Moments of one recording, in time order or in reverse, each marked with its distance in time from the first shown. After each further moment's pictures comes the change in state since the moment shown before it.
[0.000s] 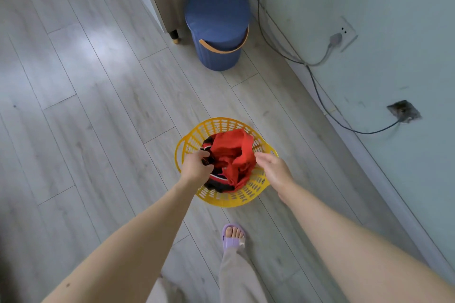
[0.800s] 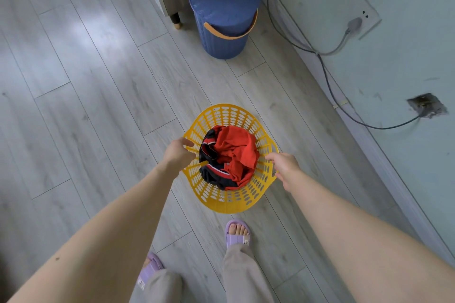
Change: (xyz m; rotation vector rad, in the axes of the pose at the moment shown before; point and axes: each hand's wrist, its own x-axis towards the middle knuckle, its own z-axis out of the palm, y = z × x) left_hand 0.063 -0.039 -0.034 -0.017 -0.058 -0.168; right_hand 0.056 0.019 0.015 0.098 0.155 0.307
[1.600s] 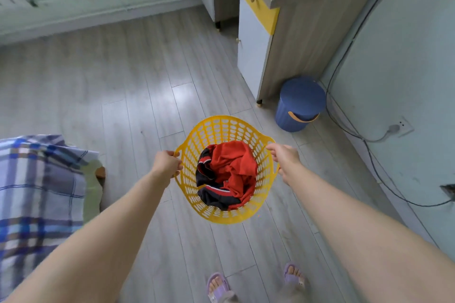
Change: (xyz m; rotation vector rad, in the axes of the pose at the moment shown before) left_hand -0.188 -0.090 -0.401 -0.535 0.313 -0.062; right_hand -0.368 -0.165 0.201 0.089 -0.104 -0.368
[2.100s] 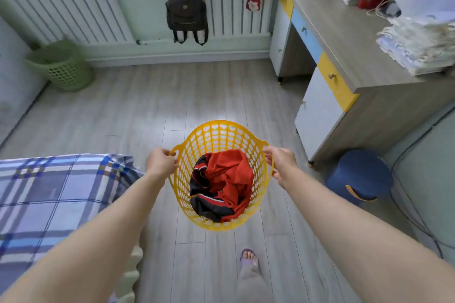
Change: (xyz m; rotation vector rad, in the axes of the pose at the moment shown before) left_hand 0.064 0.079 -0.216 -0.113 0.319 0.116; right_hand -0.037 -0.156 0.203 -0.029 -0.270 -0.153
